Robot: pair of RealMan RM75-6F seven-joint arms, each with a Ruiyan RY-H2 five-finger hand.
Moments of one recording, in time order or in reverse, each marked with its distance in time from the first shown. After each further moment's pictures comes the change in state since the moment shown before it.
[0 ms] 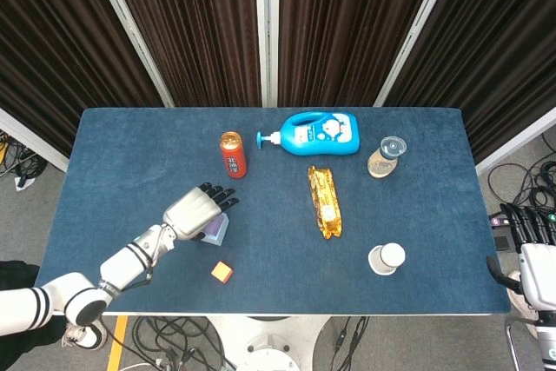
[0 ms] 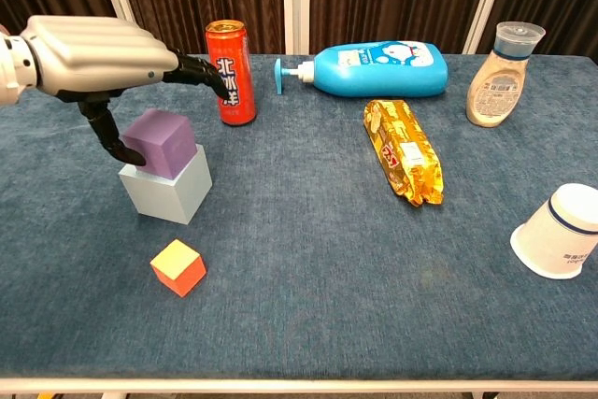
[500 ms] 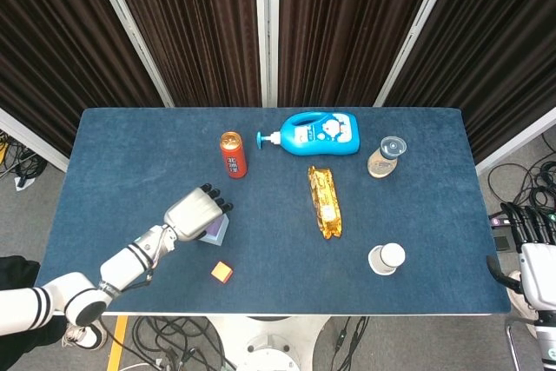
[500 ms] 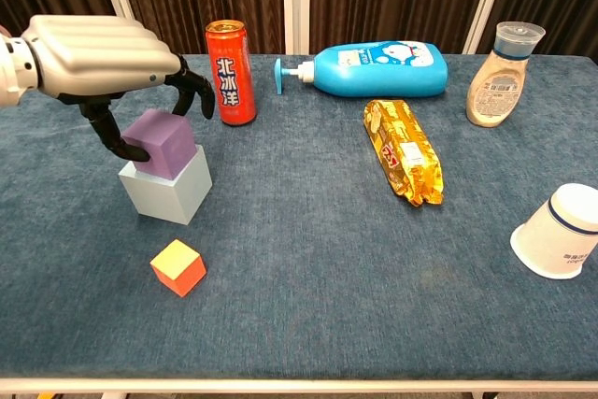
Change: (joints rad) left arm -0.003 -0.014 0.016 0.017 0.037 0.020 0.024; right arm -0.001 -0.007 0.002 0.002 -0.005 0.009 -0.003
